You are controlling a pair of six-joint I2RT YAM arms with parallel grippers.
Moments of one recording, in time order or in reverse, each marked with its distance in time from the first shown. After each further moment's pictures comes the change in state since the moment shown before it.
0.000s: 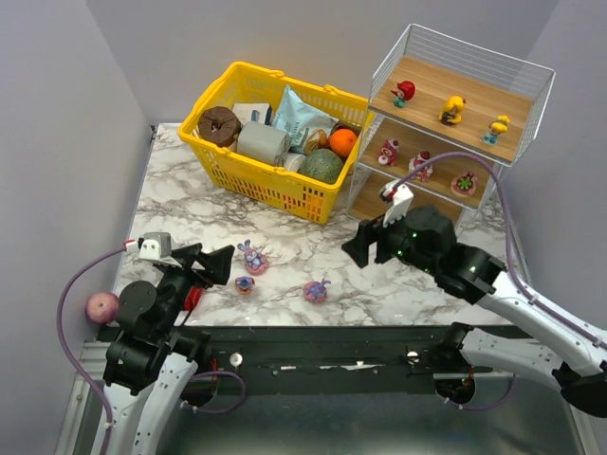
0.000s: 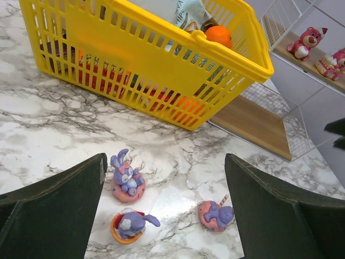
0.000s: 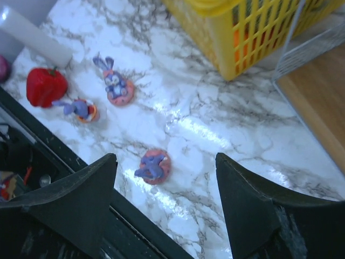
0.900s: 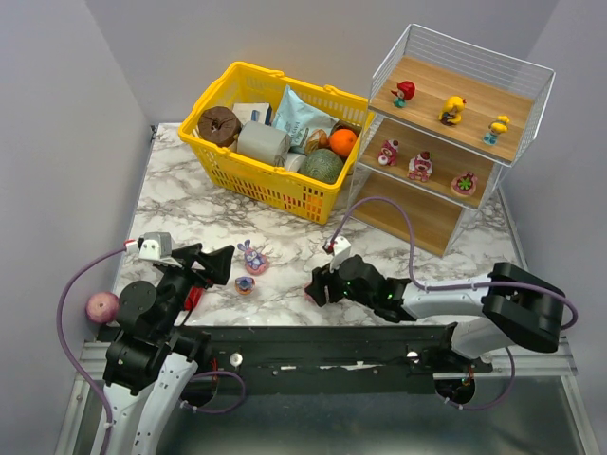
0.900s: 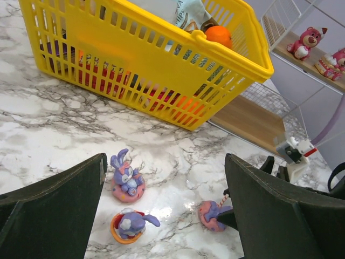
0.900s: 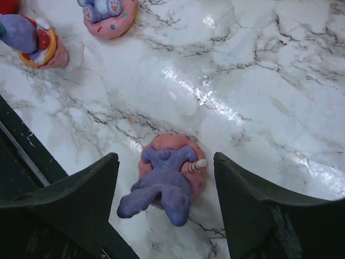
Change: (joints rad) left arm 0.000 0.000 0.000 0.000 0.000 0.000; right arm 0.275 0.488 -0.459 0.832 0.111 0.108
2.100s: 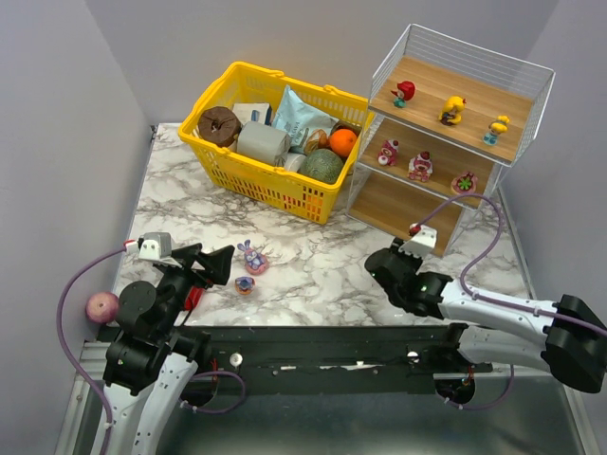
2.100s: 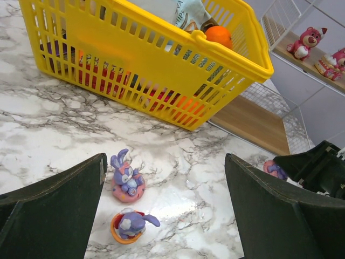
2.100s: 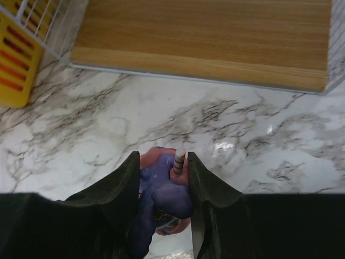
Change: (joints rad) left arm 0.000 -0.001 0.000 0.000 0.000 0.000; right arm -0.129 -0.307 0.000 -0.662 0.793 0.562
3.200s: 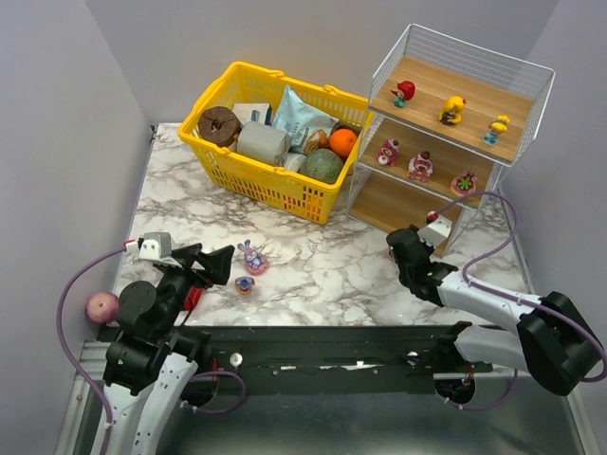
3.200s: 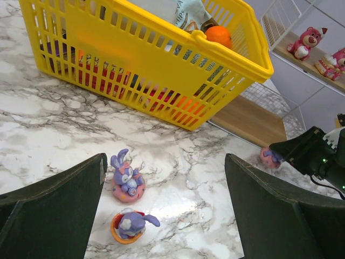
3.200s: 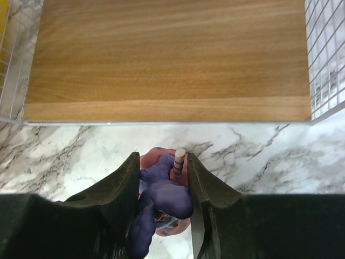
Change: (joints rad) left arm 0.000 0.000 0.000 0.000 0.000 0.000; right arm -0.355 0.080 -0.075 0.303 -0.193 -0.137
